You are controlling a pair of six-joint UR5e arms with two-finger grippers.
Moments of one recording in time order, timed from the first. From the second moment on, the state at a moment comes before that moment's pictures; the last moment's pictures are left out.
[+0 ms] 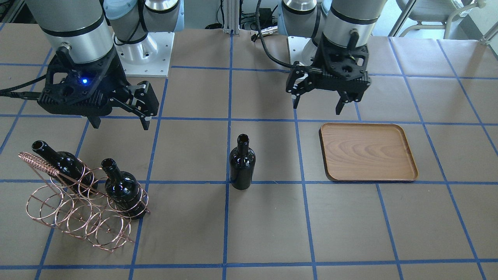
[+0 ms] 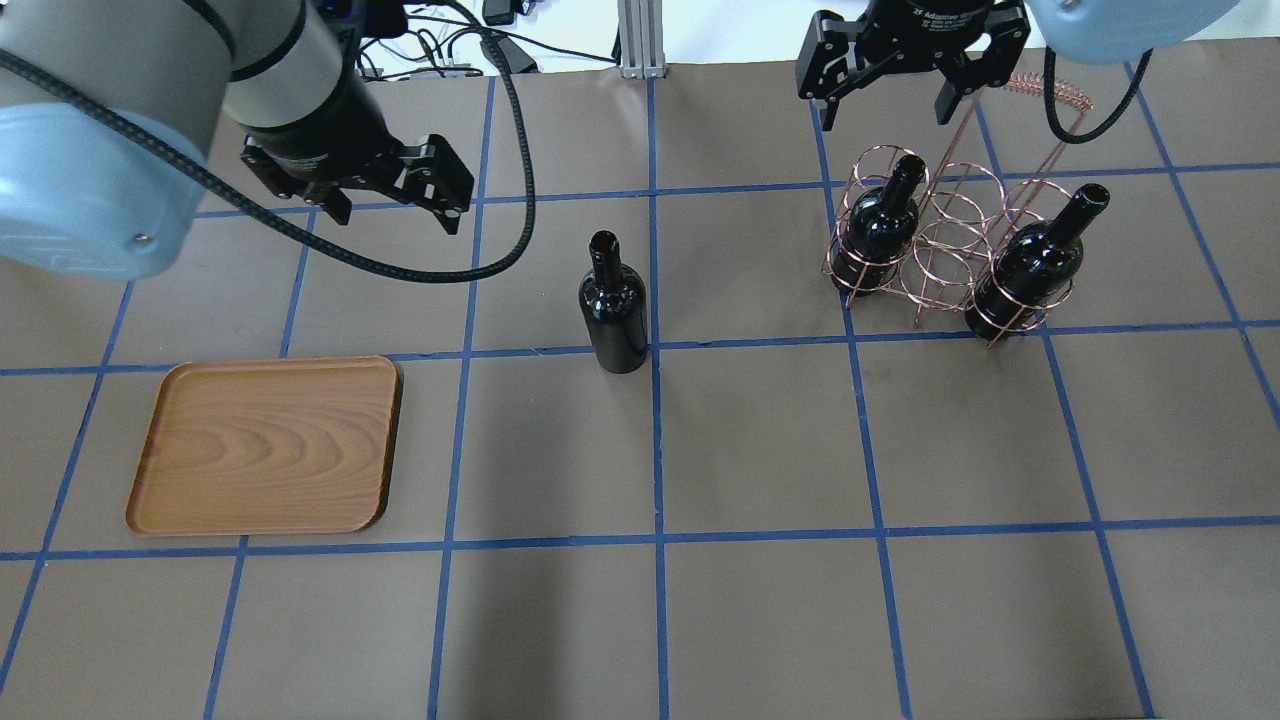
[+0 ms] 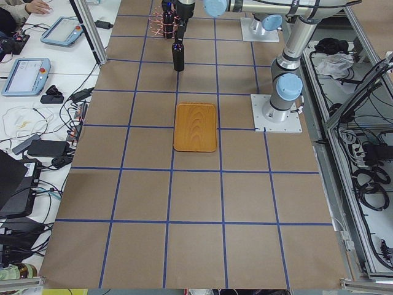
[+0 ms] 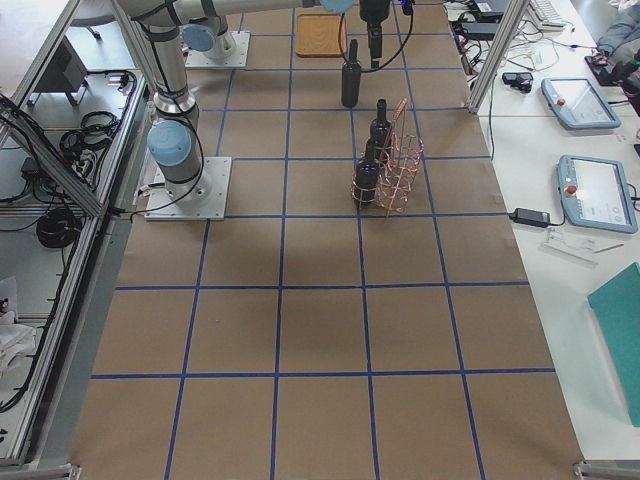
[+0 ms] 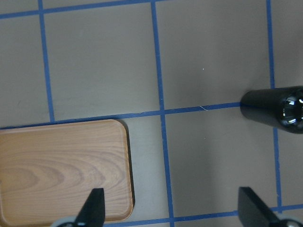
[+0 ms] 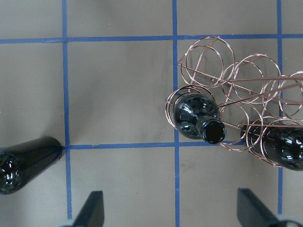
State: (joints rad) left arm -1.70 -1.59 -1.58 -1.40 1.57 0.03; right arm 1.66 -1.41 1.36 -1.63 -1.60 0.09
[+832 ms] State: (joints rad) left arm -1.92 -1.80 -1.52 -1.24 1.53 -0.09; right arm 1.65 -1.41 1.37 -1.63 -1.59 0.10
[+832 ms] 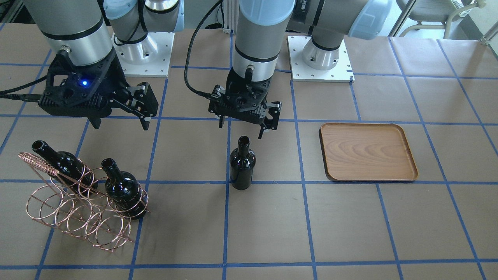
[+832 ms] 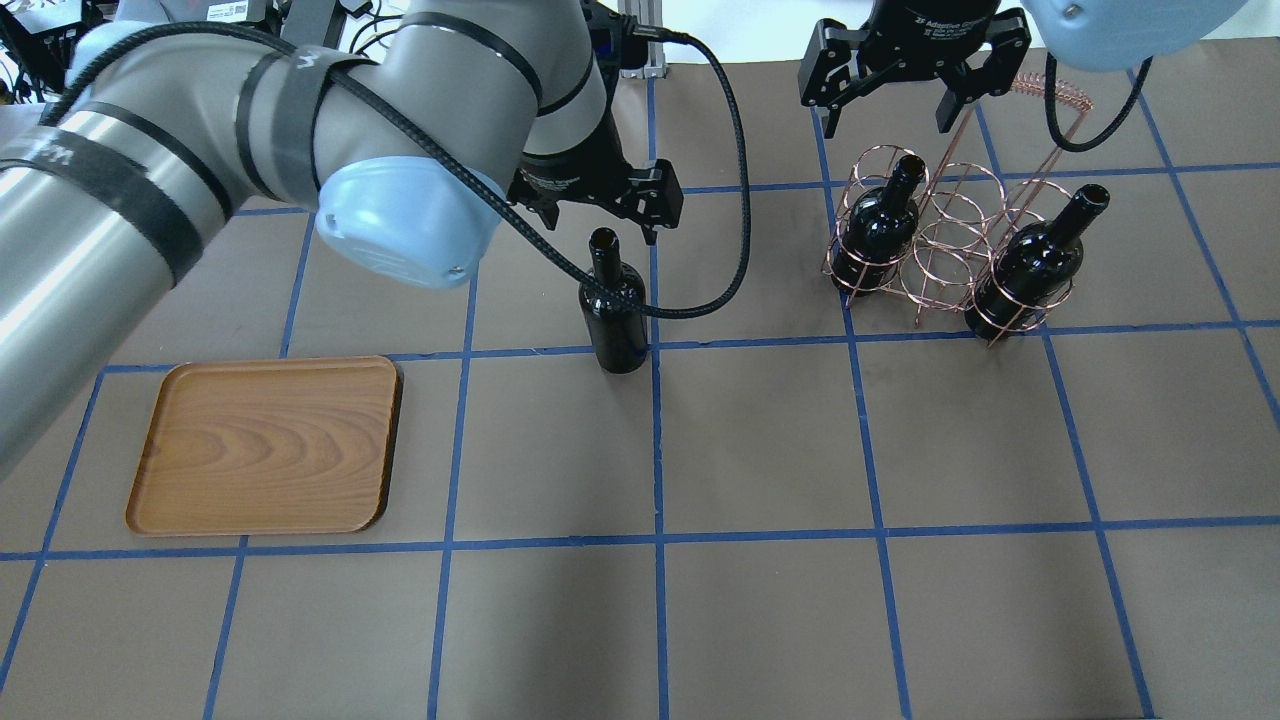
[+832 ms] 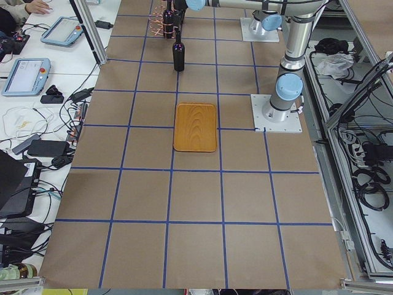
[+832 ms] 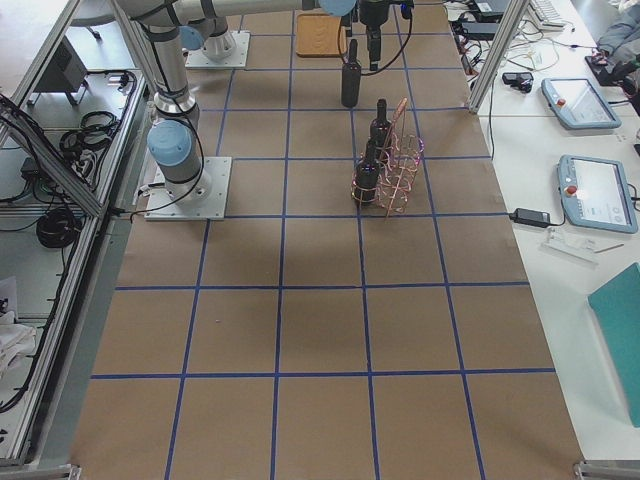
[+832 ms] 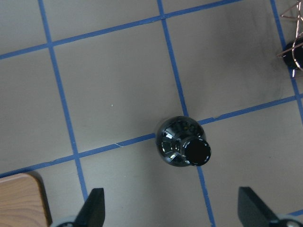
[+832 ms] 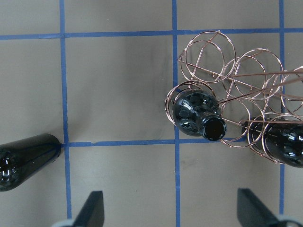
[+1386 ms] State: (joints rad) left arm -1.94 -1.87 -1.52 -1.24 1.59 0.01; right arm 1.65 -1.41 1.38 -1.63 -1.59 0.10
